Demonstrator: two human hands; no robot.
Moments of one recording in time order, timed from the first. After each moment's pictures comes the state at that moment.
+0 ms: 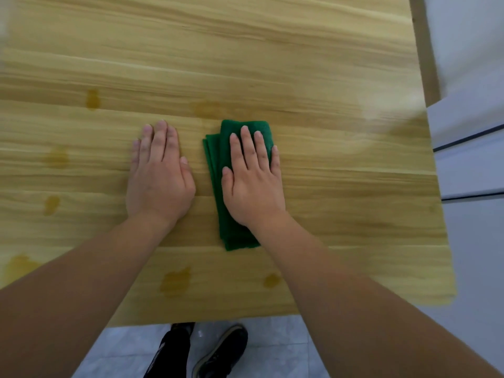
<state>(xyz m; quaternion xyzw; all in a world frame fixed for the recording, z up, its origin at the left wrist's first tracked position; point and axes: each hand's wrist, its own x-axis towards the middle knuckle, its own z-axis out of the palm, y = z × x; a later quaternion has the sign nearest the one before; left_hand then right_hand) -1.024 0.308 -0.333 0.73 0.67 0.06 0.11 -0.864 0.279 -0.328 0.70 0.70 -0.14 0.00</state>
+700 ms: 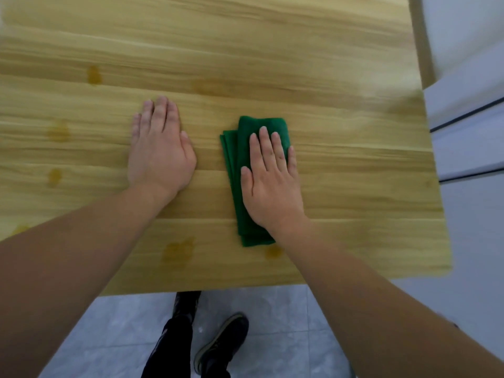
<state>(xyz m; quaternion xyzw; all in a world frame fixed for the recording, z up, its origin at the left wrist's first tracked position) -1.026 0.307 -0.333 0.74 0.66 0.06 0.11 -0.844 0.227 -0.329 0.72 0.69 -0.12 0.00</state>
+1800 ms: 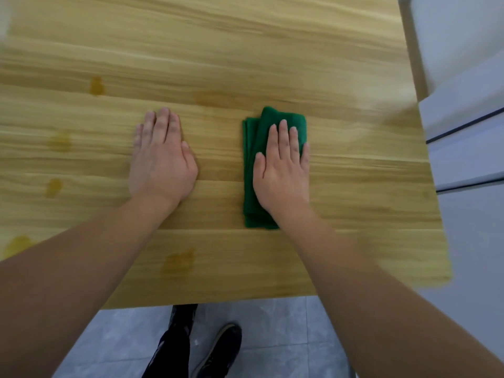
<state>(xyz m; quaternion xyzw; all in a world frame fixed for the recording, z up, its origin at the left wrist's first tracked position) -1.028 0.308 -0.335 0.74 0.66 0.06 0.11 -0.831 0.262 -0.329 0.77 0.63 -0.11 0.00</state>
